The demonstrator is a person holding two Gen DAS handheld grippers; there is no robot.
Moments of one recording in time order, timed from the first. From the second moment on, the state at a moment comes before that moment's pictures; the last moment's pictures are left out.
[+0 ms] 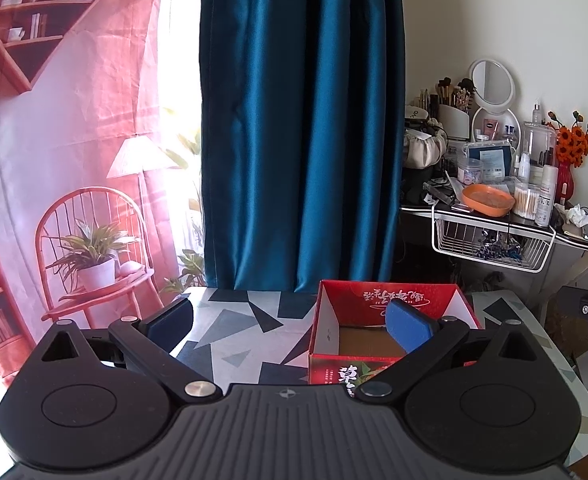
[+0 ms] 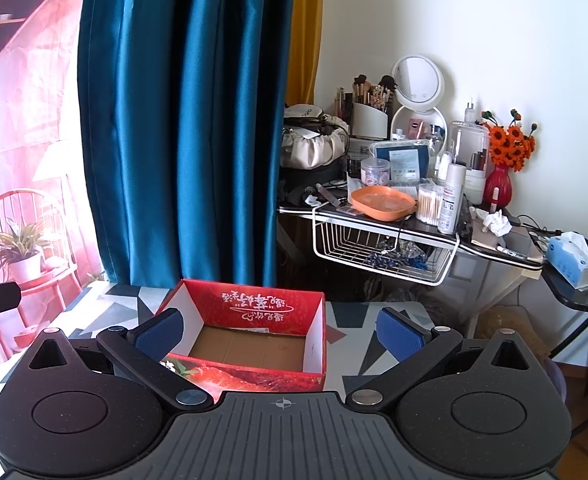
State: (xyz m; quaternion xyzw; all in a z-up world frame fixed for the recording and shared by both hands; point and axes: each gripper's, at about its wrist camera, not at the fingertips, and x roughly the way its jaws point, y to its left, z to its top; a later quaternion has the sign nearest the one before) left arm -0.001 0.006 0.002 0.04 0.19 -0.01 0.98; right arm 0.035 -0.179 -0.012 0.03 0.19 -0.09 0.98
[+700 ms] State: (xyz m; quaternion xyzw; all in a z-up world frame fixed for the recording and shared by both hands) left arm -0.001 0.004 0.001 0.03 0.19 -0.01 0.98; right arm 0.034 -0.180 -0.006 0.03 0.19 -0.09 0.98
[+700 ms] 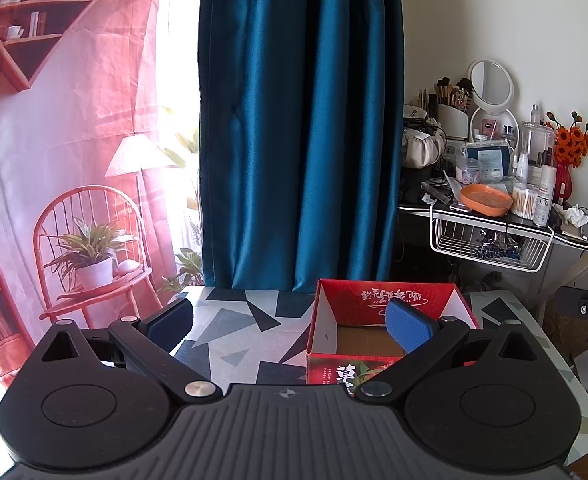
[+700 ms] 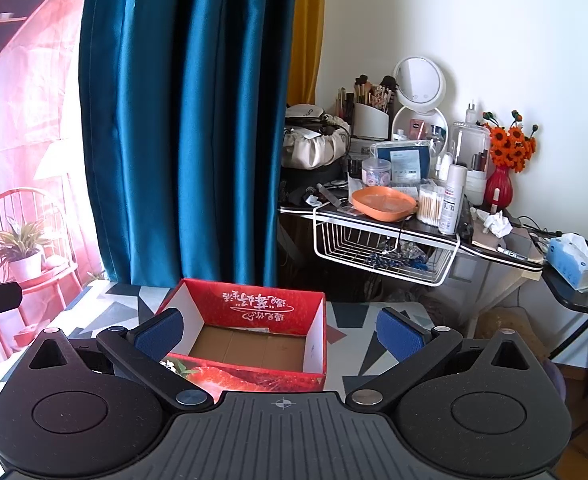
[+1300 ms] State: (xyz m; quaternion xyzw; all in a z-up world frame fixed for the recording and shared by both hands) left arm 0.000 0.003 -0.001 0.03 0.19 -0.01 0.98; right arm 0.034 -0.179 -0.007 0.03 0.19 -0.09 0.98
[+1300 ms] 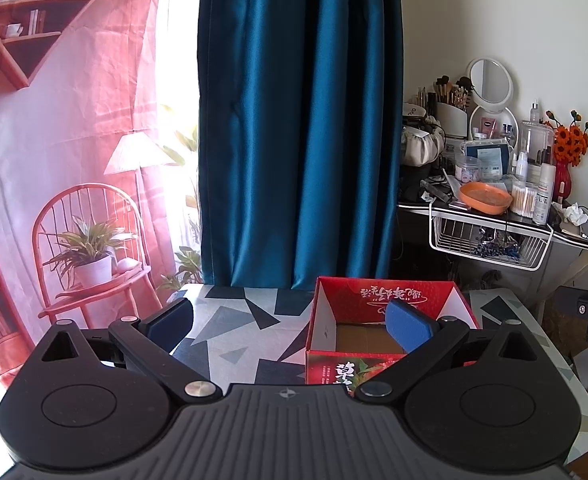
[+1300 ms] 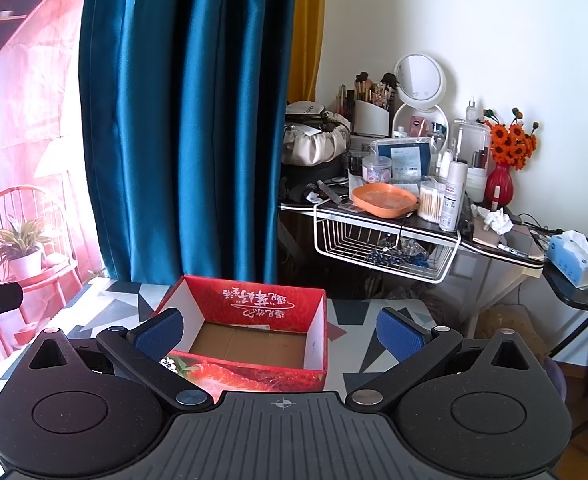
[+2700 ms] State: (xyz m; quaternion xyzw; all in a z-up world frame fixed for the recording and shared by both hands) left arm 0.104 0.046 -0.170 0.00 0.32 -0.01 0.95; right arm 0.136 -0.190 -0.202 0.09 0.29 -0.01 0.95
